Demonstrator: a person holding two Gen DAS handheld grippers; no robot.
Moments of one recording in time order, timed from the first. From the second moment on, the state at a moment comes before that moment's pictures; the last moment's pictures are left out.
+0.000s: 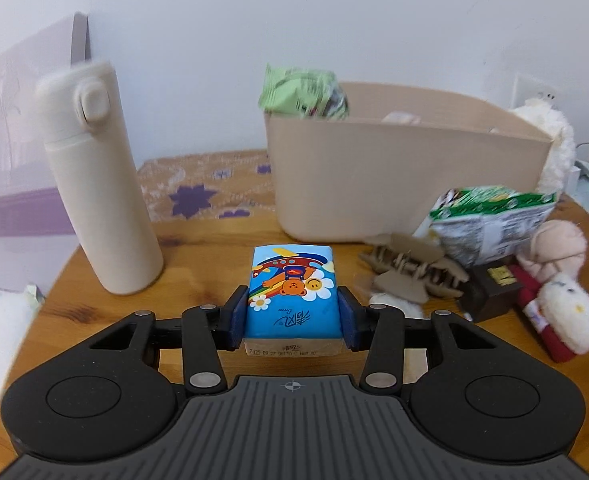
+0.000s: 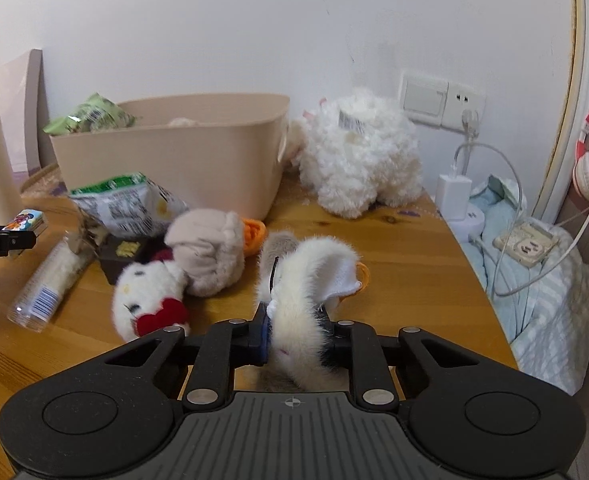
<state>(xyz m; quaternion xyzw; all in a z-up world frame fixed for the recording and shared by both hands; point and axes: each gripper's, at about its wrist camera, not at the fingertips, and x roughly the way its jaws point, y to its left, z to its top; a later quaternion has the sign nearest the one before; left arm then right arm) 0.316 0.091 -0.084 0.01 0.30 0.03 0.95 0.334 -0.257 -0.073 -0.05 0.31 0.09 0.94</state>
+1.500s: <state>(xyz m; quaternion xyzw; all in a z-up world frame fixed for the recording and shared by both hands) 0.426 0.008 0.038 0.10 0.21 0.01 0.97 0.451 -0.182 0.041 -0.08 0.19 0.10 0.97</state>
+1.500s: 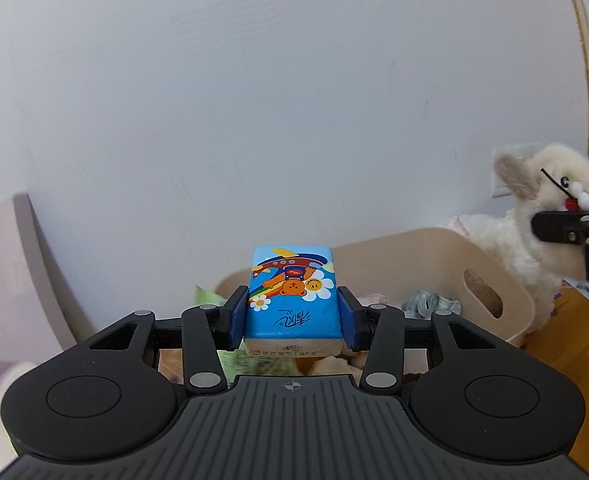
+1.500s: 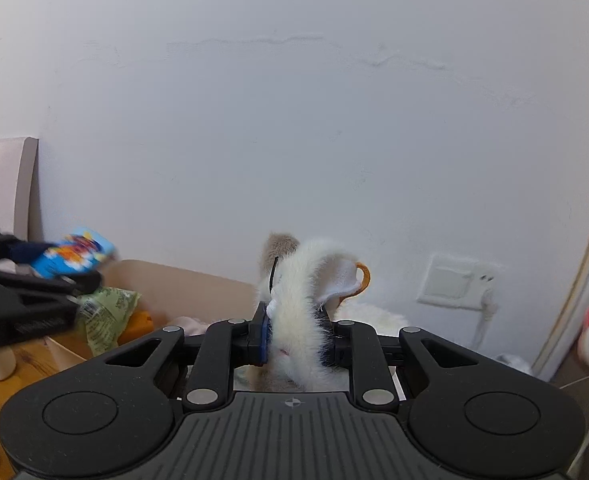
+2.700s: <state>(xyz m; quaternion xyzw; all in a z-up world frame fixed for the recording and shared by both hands) 0.459 0.003 0.000 0.04 0.26 0.03 0.96 0.481 -0.174 -0.023 -0.12 0.24 0.12 0.95</state>
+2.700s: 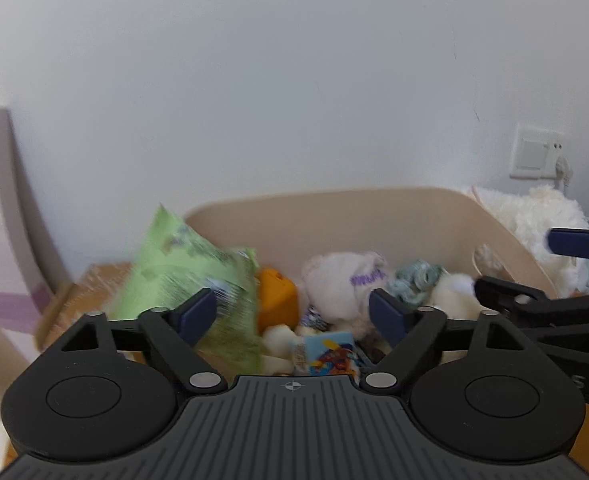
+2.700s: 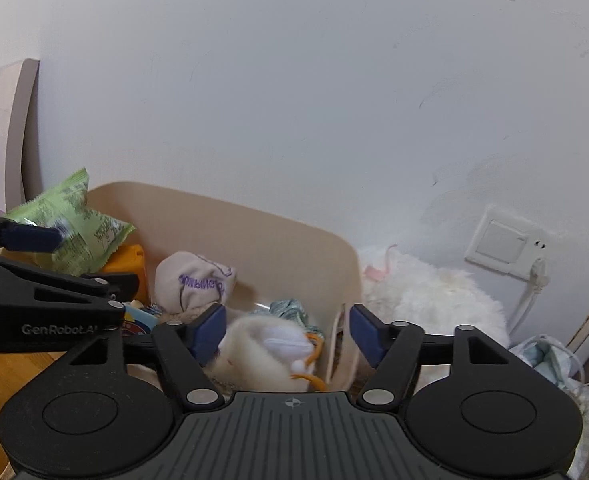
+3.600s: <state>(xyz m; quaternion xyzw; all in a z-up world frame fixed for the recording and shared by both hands) 0.295 0.018 -0.022 0.04 0.27 0.03 0.96 0.322 -0.244 -0.039 0.02 0.24 0.13 0.96</state>
